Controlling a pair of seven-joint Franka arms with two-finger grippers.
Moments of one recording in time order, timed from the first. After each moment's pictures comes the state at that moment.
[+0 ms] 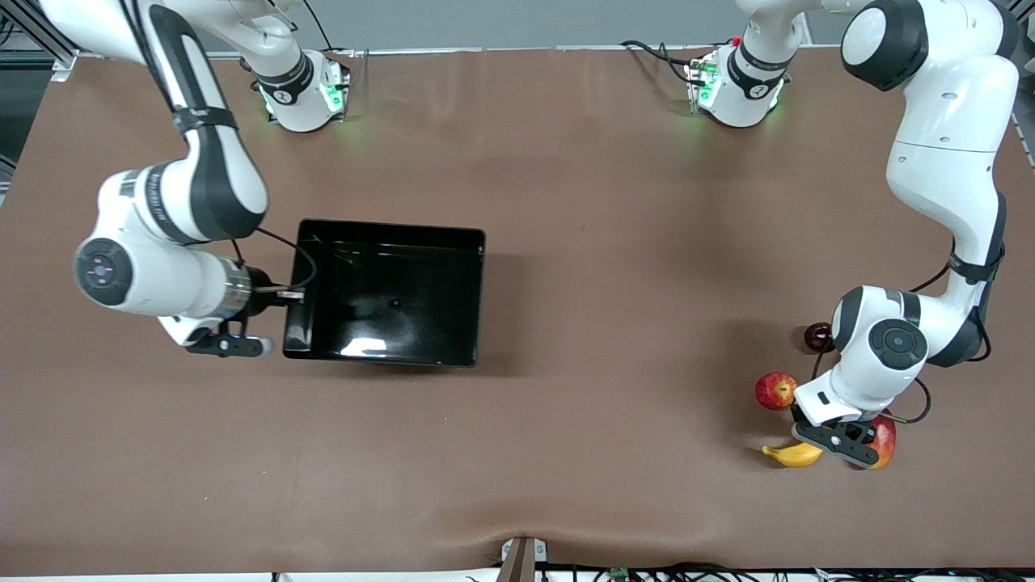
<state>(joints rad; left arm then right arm) 0.21 0.88 -0.23 -1.46 0.55 2.59 0.17 0.19 0.32 -0.05 -1.75 0.20 1.83 0.14</state>
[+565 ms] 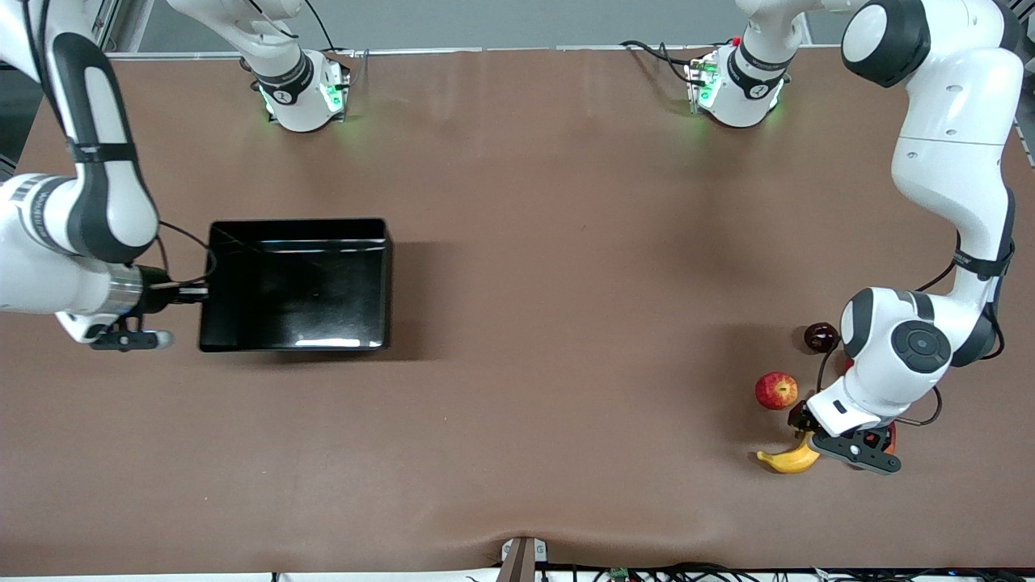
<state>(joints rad) 0.21 0.85 -0.25 -1.41 0.40 2.51 0.16 -0.11 0.31 -0.06 -1.88 0.15 1.94 -0.20</state>
